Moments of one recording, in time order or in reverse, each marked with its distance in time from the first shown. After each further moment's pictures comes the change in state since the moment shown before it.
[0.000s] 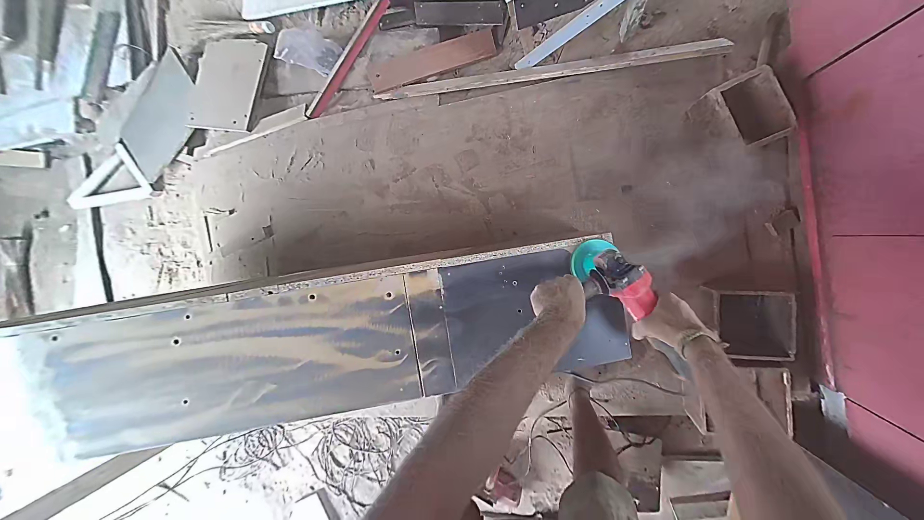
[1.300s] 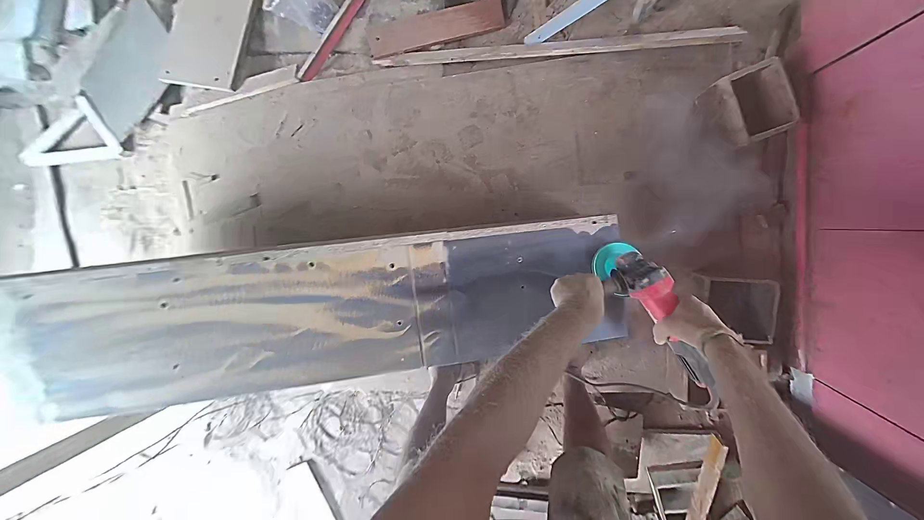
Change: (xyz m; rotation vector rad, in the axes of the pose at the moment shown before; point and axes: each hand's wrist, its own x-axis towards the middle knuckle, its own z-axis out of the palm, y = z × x) left_hand -0.007 0.010 0.034 -0.061 -0.080 0.150; right_hand -0.022 0.033 0.006 -0.089 -0.030 0.123
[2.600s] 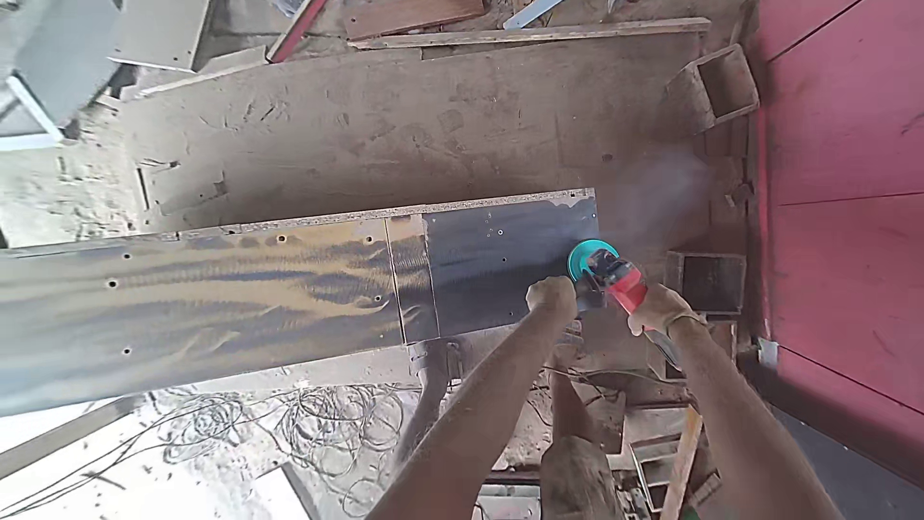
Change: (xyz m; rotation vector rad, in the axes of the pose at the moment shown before) left_hand -0.017 -0.013 0.073 -0.050 -0.017 -0.083; right_hand -0.031 0.010 0.037 -0.160 -0.024 0.037
